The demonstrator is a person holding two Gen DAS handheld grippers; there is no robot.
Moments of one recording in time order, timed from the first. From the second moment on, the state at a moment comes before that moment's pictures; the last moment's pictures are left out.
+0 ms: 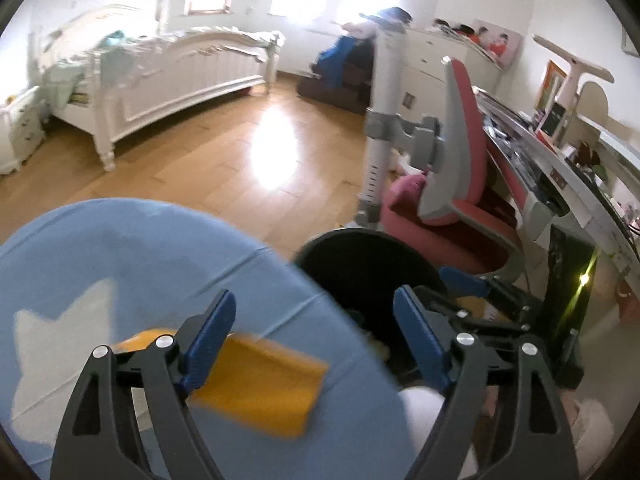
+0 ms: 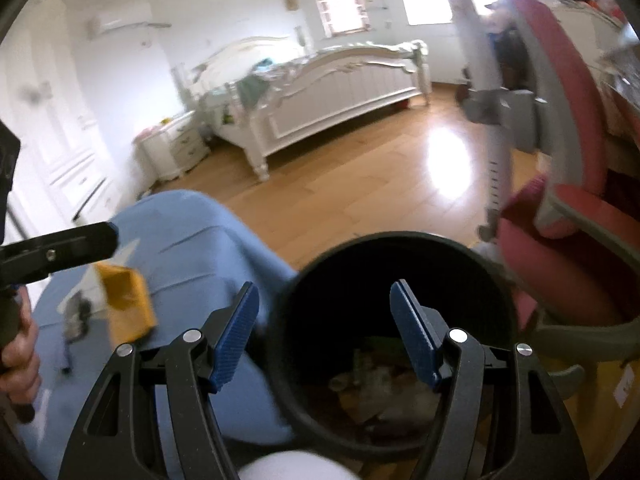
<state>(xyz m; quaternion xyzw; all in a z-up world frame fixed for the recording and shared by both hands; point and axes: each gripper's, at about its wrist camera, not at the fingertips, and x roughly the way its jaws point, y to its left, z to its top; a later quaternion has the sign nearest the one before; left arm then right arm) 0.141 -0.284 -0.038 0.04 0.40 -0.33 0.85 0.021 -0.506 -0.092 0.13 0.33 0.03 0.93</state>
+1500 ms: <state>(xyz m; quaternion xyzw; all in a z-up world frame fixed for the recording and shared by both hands) 0.117 -0.174 -0.102 0.29 0.38 -0.31 0.82 -0.017 -0.360 -0.065 0.10 0.41 0.20 0.88</state>
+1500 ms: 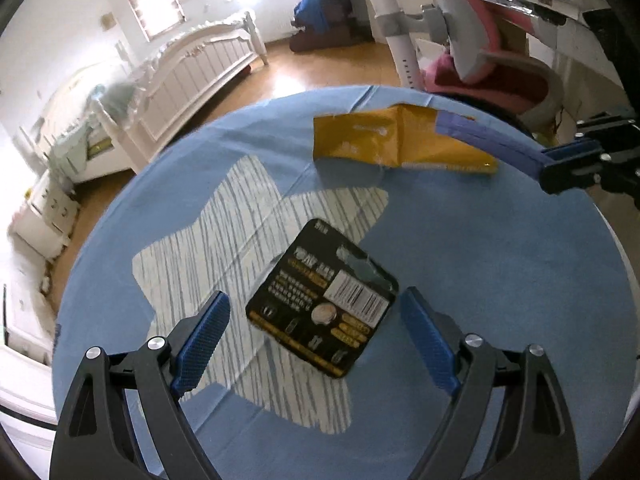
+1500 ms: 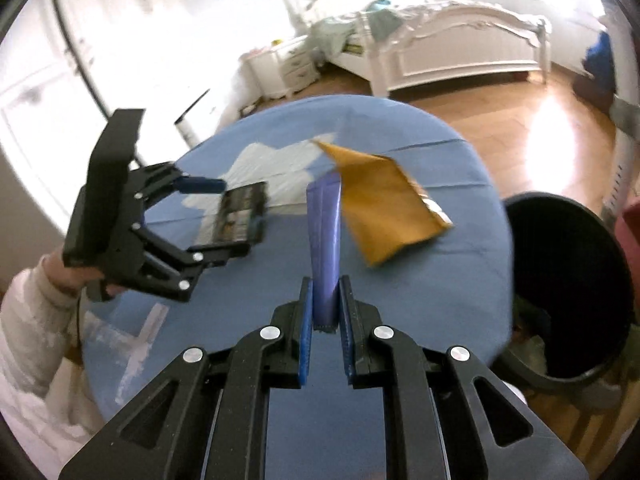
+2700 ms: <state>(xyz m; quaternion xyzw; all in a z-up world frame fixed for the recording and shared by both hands) 0.096 -0.180 -0.104 0.25 0.40 -0.35 0.81 -0.016 -0.381 -0.079 0.15 0.39 0.23 0.88</state>
